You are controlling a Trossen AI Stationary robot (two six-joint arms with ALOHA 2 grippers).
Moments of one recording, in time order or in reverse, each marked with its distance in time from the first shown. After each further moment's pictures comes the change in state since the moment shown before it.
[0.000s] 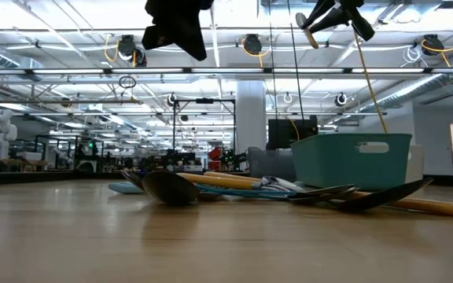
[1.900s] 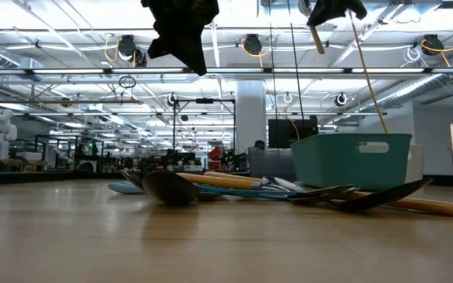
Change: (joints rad) left arm 0.118 0.000 0.000 -0.007 -0.037 0.105; right arm -0.379 0.103 0.290 -0.065 -0.001 -0.651
